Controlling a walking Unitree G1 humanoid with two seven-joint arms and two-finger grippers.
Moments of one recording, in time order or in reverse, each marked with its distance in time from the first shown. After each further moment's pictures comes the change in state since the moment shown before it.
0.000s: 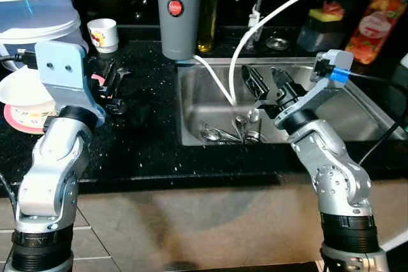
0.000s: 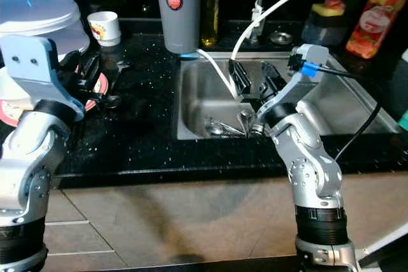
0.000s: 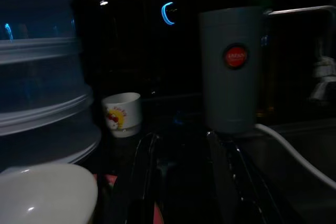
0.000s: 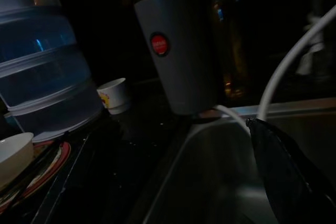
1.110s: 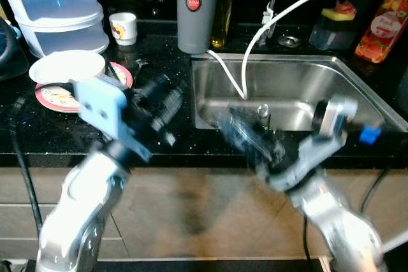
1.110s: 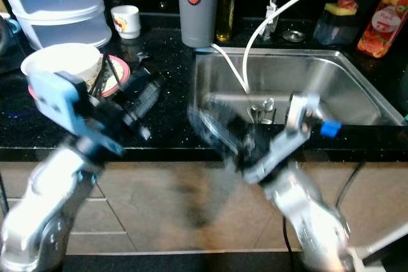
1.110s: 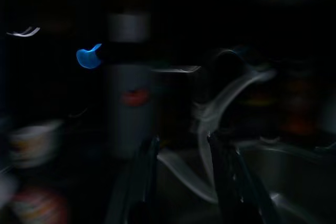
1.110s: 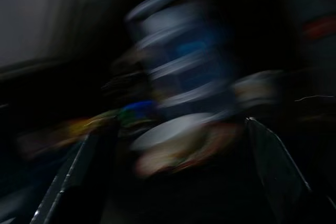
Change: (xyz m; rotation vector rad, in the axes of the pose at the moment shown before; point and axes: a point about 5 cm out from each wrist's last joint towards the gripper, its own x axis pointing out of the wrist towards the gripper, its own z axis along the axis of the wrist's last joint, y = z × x) left arm -0.024 -0.047 0.017 -0.211 -0.147 -0.224; right arm -0.030 0.030 0.007 0.244 -0.052 0.267
